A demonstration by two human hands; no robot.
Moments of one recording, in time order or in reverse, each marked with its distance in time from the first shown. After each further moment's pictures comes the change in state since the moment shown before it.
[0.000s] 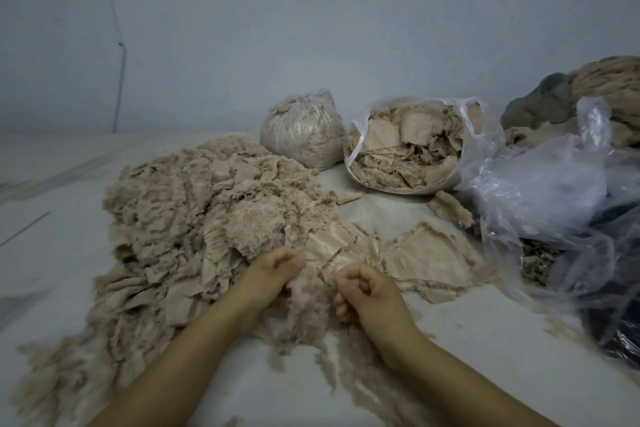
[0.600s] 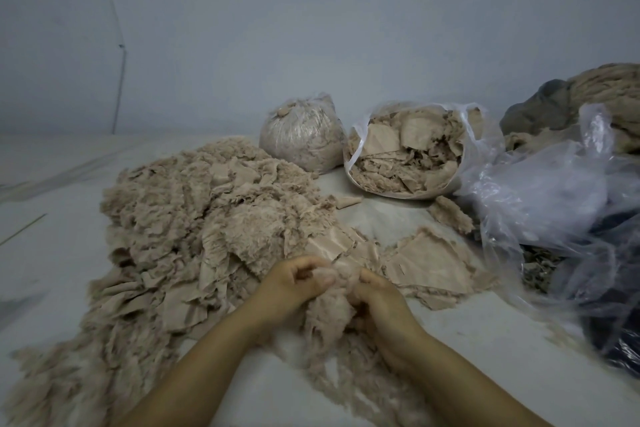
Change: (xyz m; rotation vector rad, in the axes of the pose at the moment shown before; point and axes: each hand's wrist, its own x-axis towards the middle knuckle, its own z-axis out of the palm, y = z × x) left_hand 0.002 -0.006 0.014 -0.039 -0.176 0.229; right_hand 0.008 -0.006 -0.005 0.239 -0.099 0.191
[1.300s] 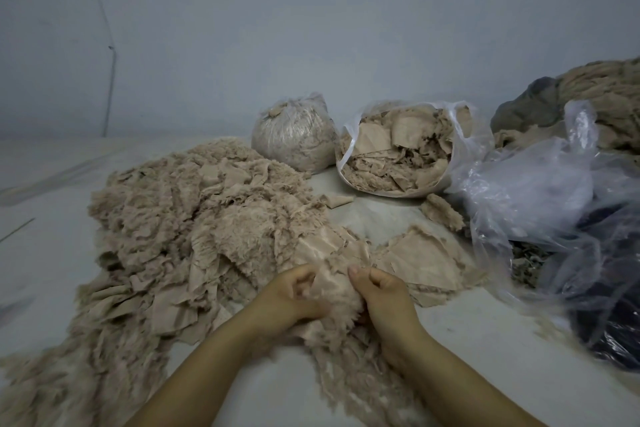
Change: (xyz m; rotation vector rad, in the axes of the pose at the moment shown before) left_hand -0.007 -0.006 0.008 -0.102 -0.109 -0.157; right_hand 0.000 0.006 -0.009 -0.066 0.247 -0.108
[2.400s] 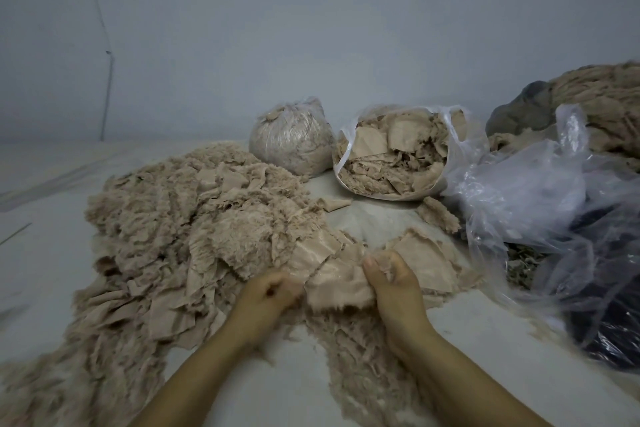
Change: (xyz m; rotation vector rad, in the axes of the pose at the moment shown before) left_hand -0.001 -0.011 -0.013 0.272 0.406 0.108; right_hand 0.008 -0.008 -0.011 0.020 0.150 -0.142
